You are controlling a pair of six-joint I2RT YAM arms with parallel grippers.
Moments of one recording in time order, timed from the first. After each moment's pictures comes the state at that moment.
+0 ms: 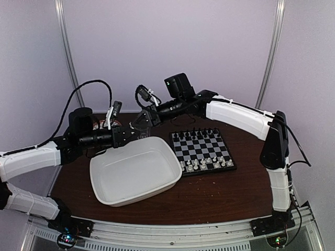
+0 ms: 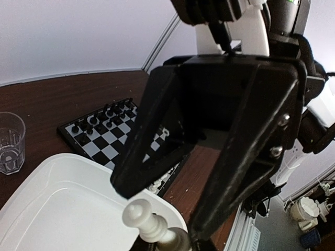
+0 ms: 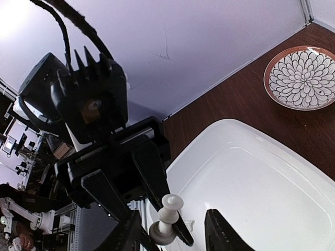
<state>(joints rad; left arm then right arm) -0.61 1.17 0.73 0.24 0.50 -0.49 0.84 2.14 2.09 -0.42 -0.80 0.34</state>
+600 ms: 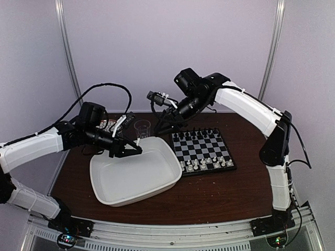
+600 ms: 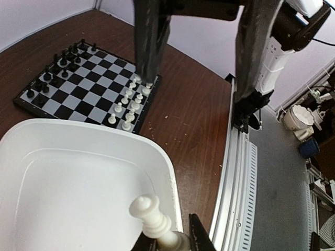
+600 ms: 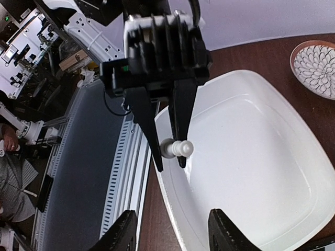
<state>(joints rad) -0.61 1.26 0.96 -0.34 0.76 -0.01 0.77 2.14 2.33 -1.14 -0.93 -0.38</state>
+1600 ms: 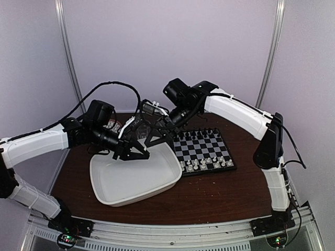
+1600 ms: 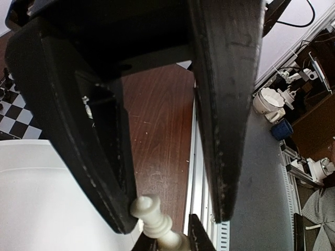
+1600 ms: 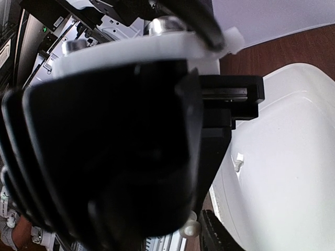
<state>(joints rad) -0.69 1.33 1.04 -0.39 0.88 0.03 0.84 2.21 2.32 -1.16 -1.11 -0.28</state>
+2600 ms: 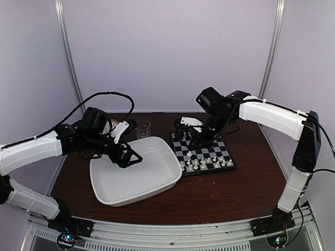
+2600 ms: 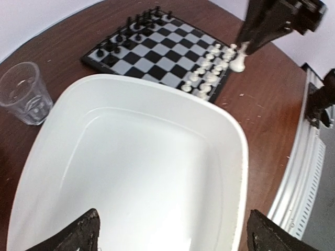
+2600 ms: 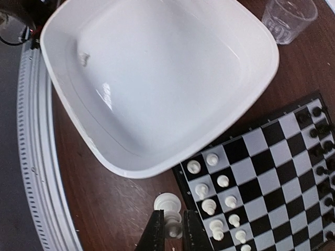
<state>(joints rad) -0.70 1.23 0.94 -0.45 0.38 0.00 0.72 1.83 1.70 -1.01 -0.43 -0.49</state>
